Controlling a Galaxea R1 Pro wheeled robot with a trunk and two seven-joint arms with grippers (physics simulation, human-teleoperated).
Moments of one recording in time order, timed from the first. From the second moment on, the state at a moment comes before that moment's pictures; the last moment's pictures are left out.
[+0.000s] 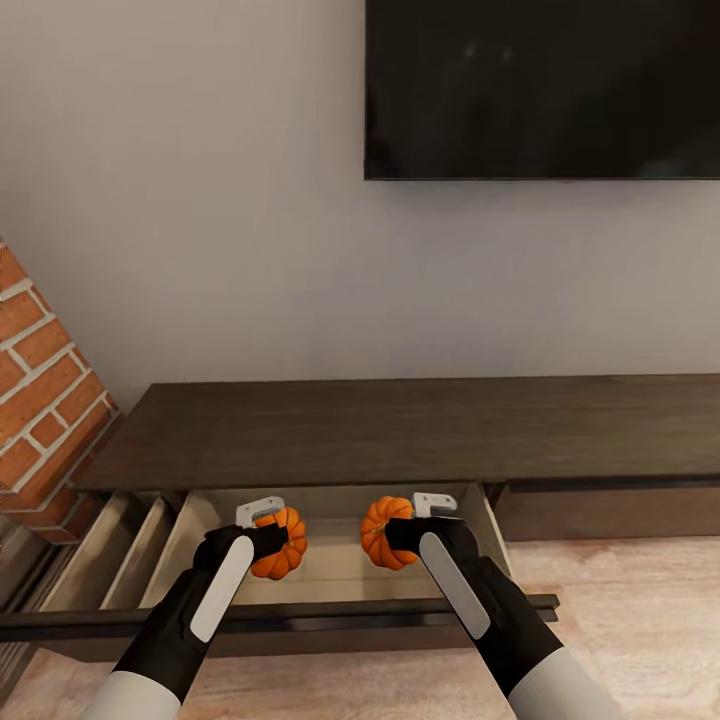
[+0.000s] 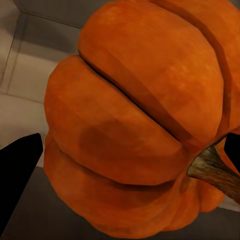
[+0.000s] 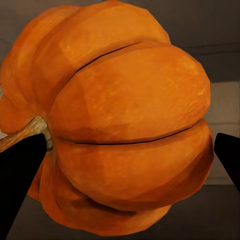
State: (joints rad) left arm -0.49 -0.02 -0.17 -1.15 0.60 0.72 0.56; right arm -0.55 0.06 0.43 -1.15 -0.66 0.74 -0.54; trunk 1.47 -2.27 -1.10
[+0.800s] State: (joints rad) left arm -0.49 -0.03 -0.18 -1.15 0.60 0.72 0.56; right arm -0.55 0.06 0.43 -1.15 -0.66 0.74 -0.54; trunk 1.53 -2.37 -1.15
